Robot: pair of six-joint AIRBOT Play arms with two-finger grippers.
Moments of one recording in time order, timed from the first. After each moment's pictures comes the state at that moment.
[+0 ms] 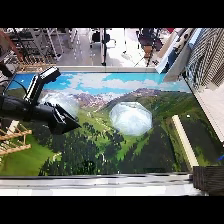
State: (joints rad) left arm -0.20 -1.08 1.49 0.92 -1.51 -1.07; right arm -1.24 -1.32 2.09 -2.51 0.93 2.16
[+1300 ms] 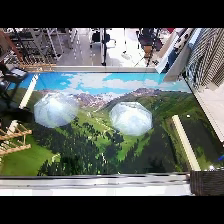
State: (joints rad) left arm -0.17 -1.06 1.49 1.97 -1.51 -1.42; right arm -0.68 -1.14 1.81 -1.07 1.47 1.65
